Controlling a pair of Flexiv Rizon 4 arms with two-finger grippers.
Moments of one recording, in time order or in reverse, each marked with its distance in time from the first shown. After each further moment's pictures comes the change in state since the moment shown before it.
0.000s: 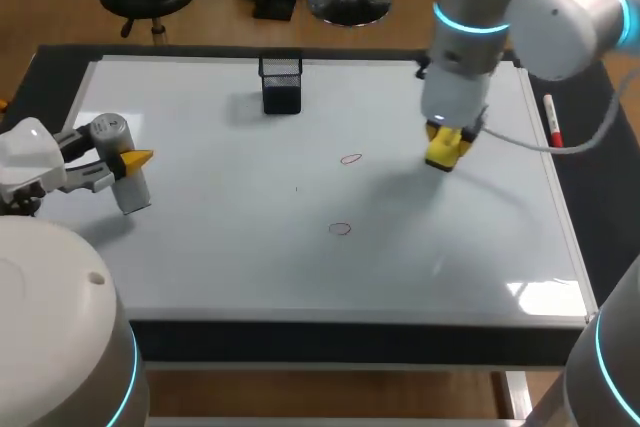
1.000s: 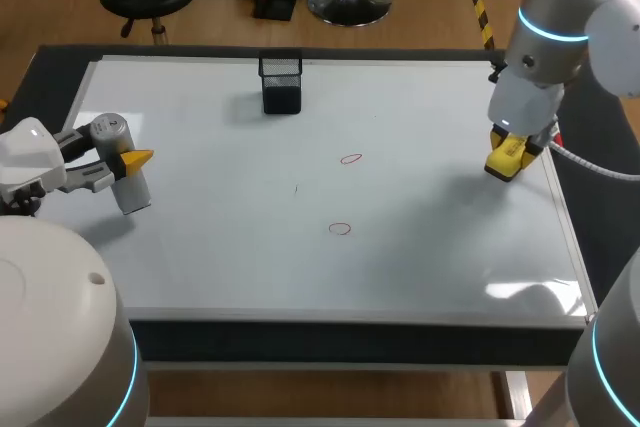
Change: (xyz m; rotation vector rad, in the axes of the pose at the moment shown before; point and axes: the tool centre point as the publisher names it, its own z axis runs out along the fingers) left arm 0.000 0.000 0.000 0.000 0.000 0.000; right arm 0.085 -0.042 0.009 -0.025 -0.008 0.170
